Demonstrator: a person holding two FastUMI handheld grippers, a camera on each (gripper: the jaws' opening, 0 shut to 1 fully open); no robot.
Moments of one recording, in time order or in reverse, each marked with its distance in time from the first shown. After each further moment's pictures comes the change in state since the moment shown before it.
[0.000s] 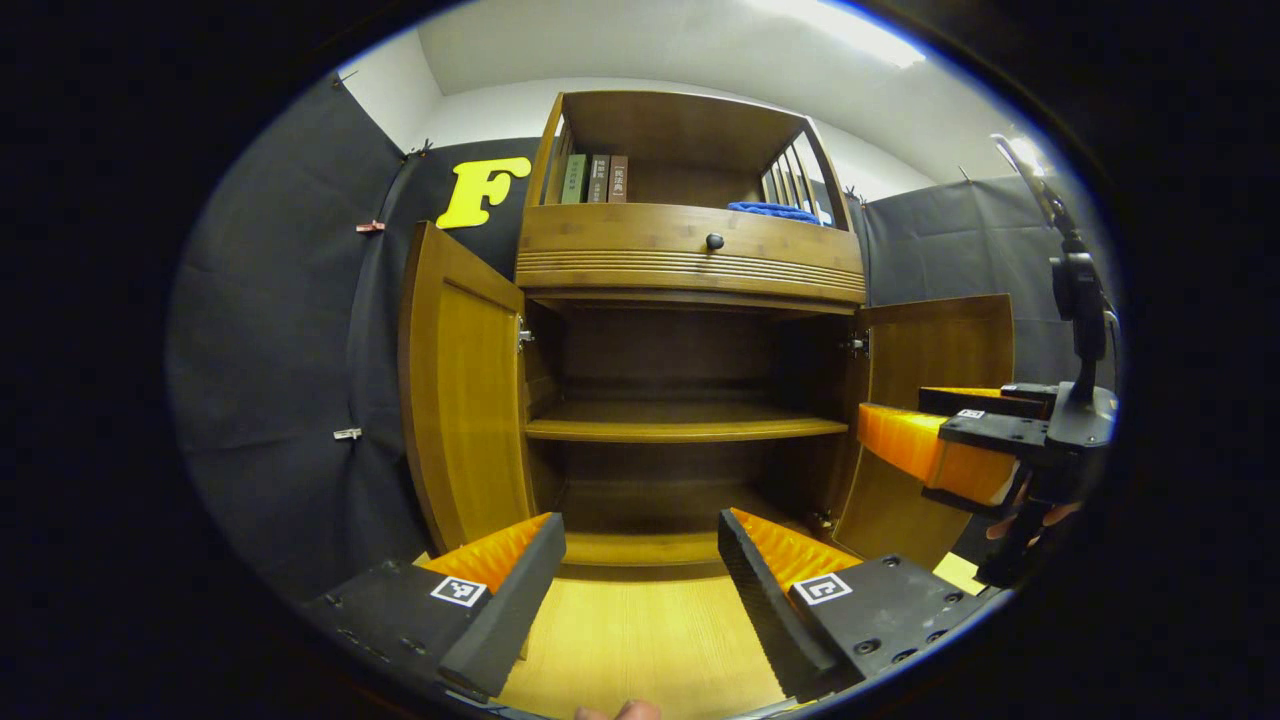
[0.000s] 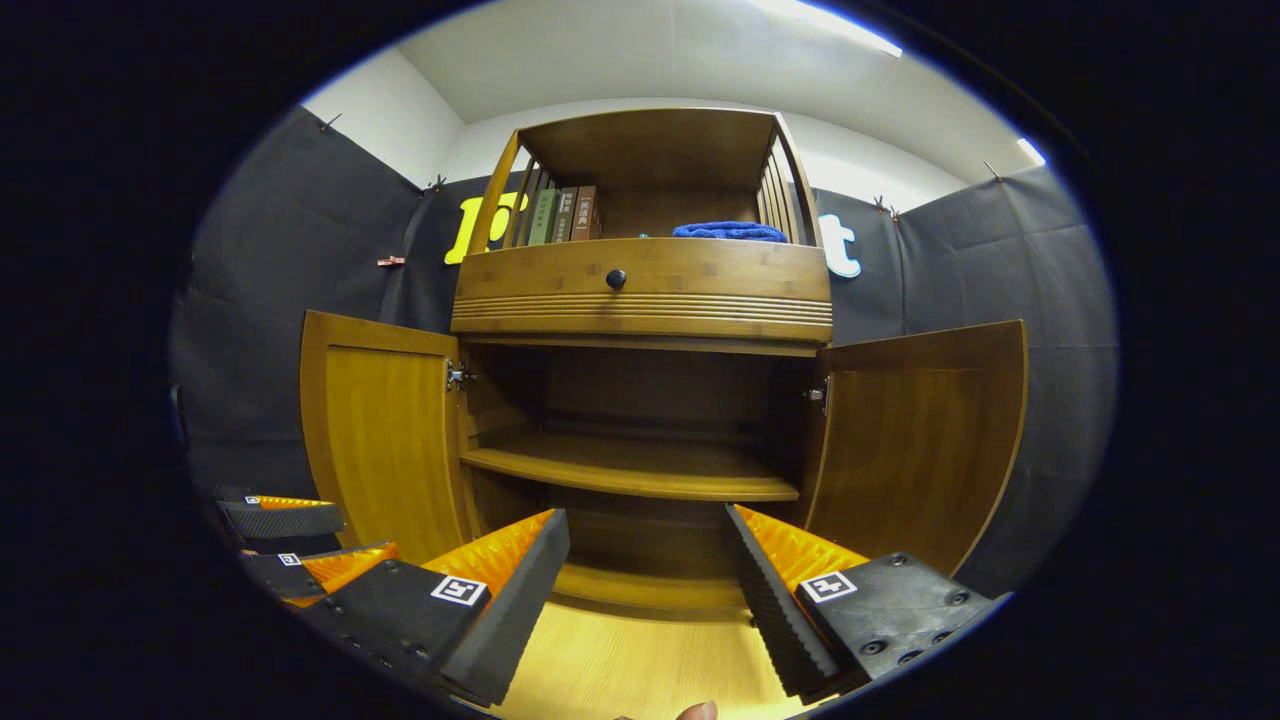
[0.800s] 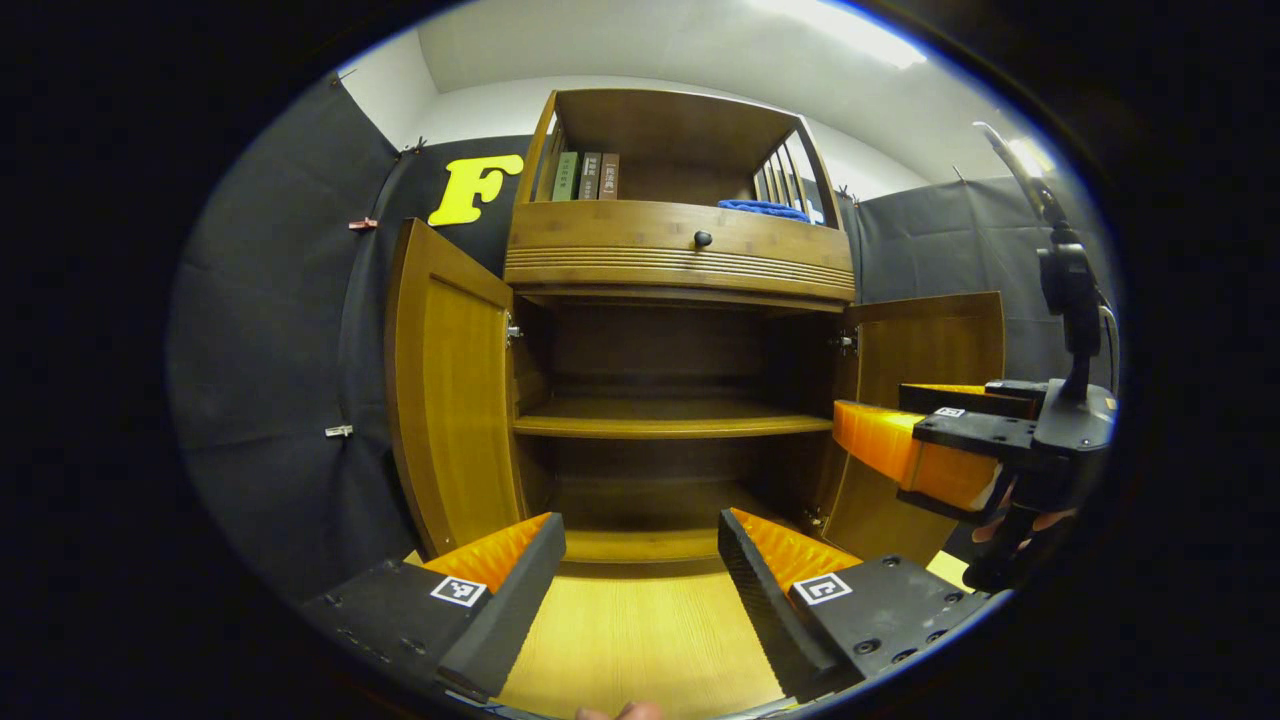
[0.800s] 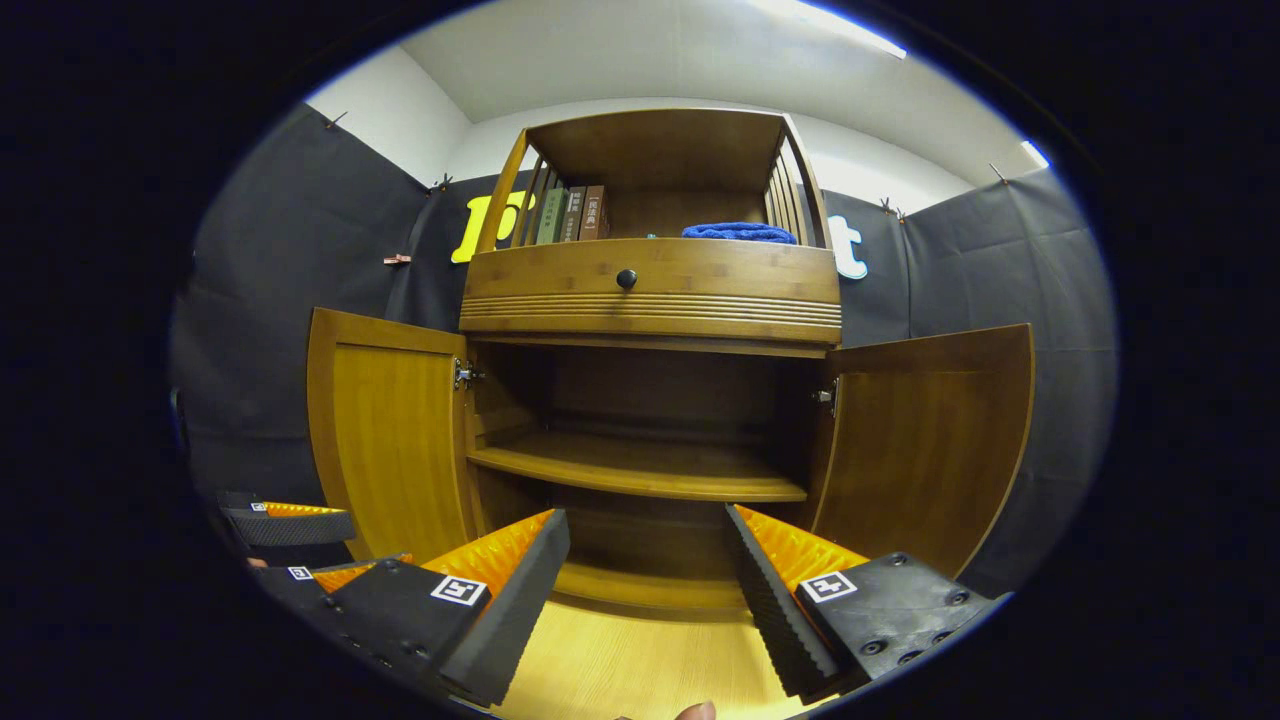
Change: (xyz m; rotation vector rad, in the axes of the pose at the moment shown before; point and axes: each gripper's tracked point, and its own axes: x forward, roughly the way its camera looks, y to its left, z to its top) left arm -0.006 -0.006 -0.002 -0.007 0.004 -0.017; right arm -0.001 0.011 0.003 -0.007 0.004 0.011
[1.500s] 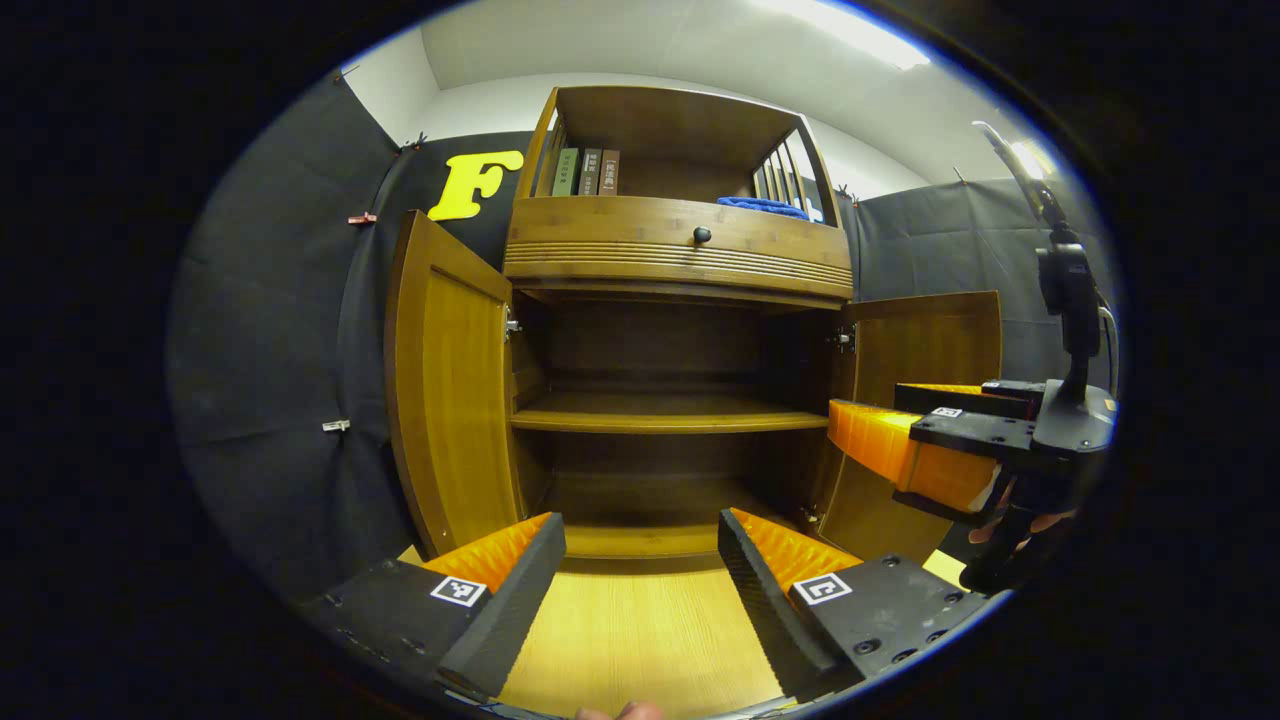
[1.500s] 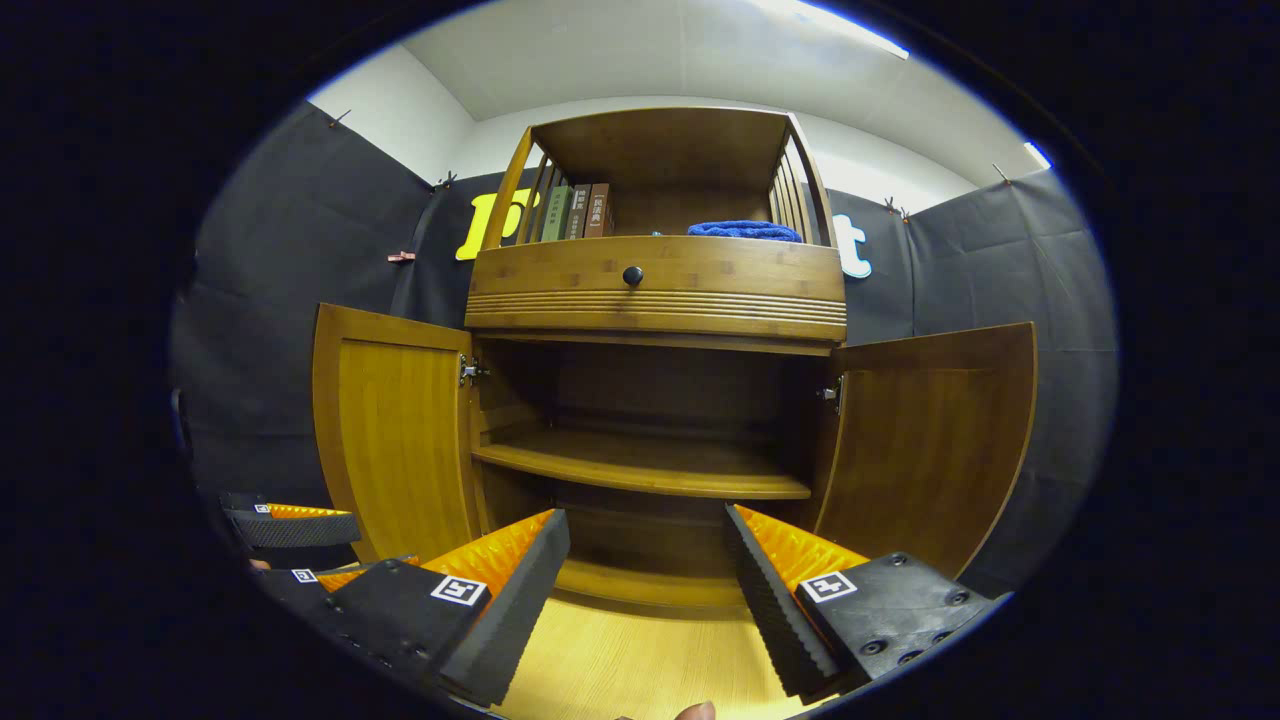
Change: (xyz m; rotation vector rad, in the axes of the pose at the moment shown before) left arm -0.004 0.001 -0.006 -0.004 0.012 -0.009; right arm -0.002 0.006 -0.003 -0.008 0.005 0.011
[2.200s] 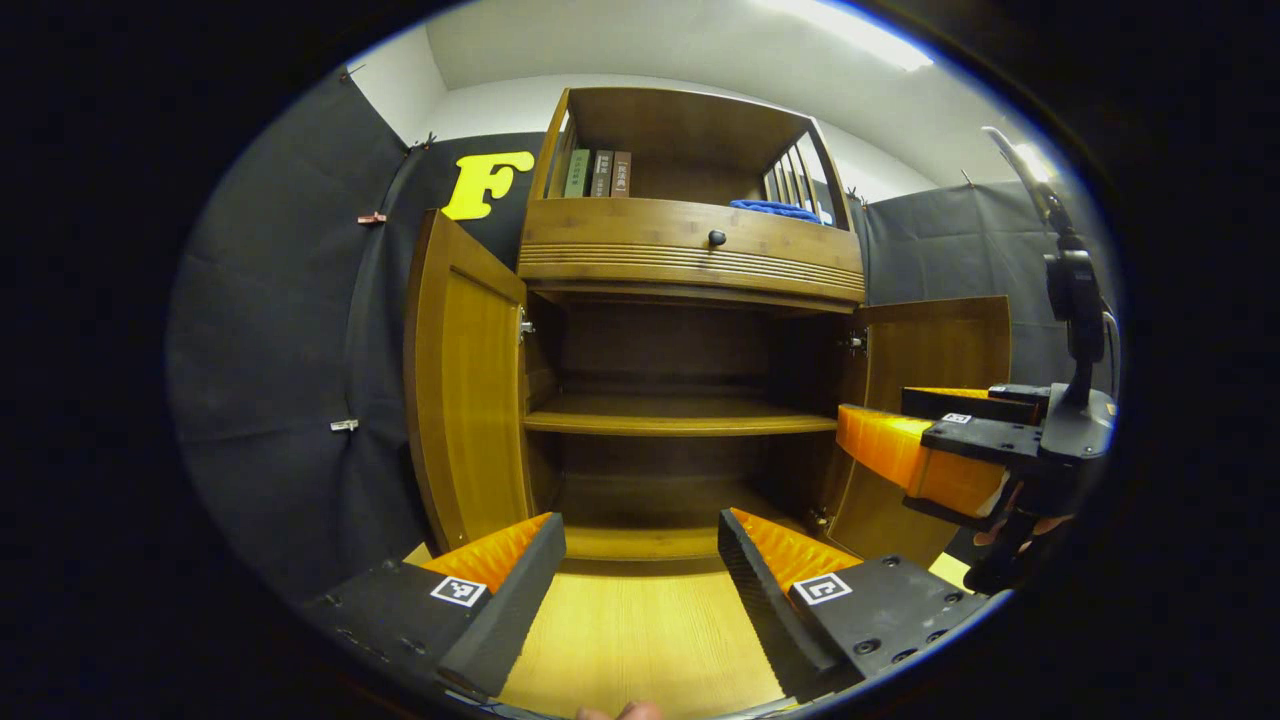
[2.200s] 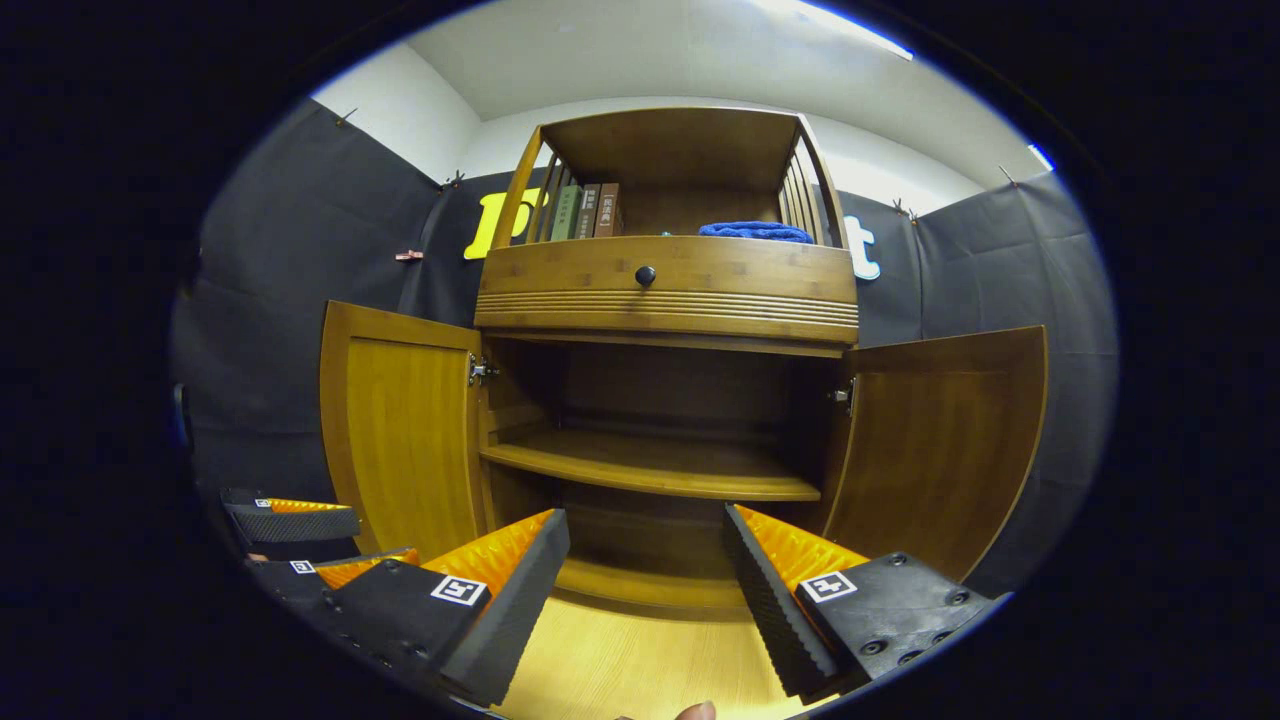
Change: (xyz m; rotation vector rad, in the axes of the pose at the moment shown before) left arm 0.001 0.015 -0.001 -0.019 -0.003 0.023; right arm 0.003 0.010 0.001 -0.011 -0.005 0.018
